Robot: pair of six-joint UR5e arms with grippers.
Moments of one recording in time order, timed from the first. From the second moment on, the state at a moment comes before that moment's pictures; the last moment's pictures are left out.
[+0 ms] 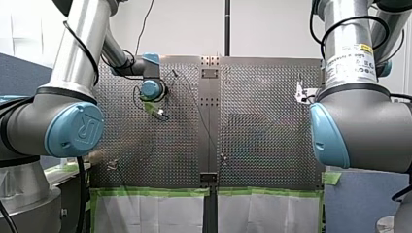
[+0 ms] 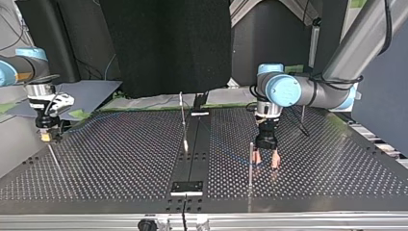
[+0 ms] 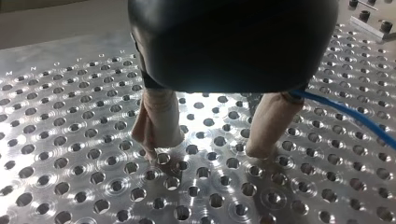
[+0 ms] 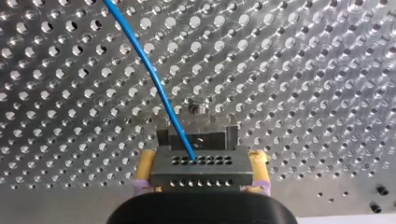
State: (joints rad) left arm -0.17 -1.87 -1.68 -2.61 -1.72 -2.75; right arm 1.53 -1.07 1.49 -0.44 1.21 1.62
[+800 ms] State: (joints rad) left arm -0.16 -1.87 -1.68 -2.61 -1.72 -2.75; right arm 1.54 -1.05 1.44 -0.41 1.21 1.61
